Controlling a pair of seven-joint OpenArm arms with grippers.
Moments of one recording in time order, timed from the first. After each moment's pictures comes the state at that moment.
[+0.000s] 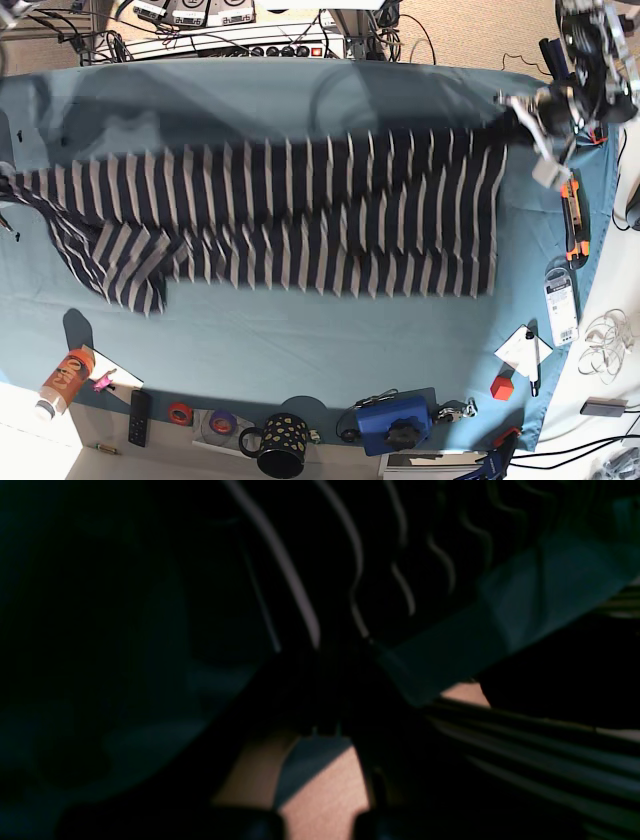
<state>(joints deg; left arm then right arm) 20.6 -16.5 -25.9 101.3 -56.3 -36.7 72.9 -9.7 50.0 56.3 61.9 74.2 39.8 -78.7</state>
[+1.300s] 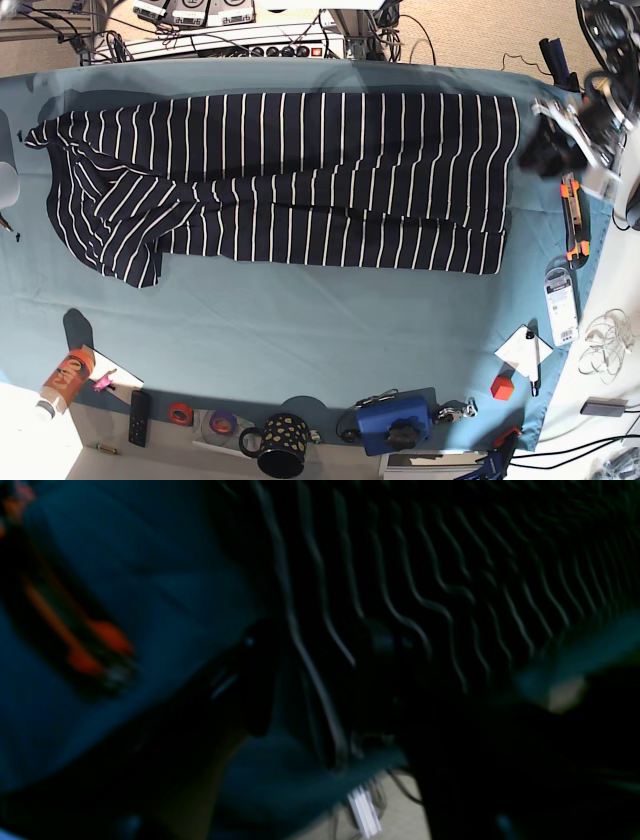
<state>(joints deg) 19.2 -16.6 -37.8 109.9 -56.5 -39.2 68.4 -3.9 52.6 56.6 61.9 81.8 39.8 -78.4</state>
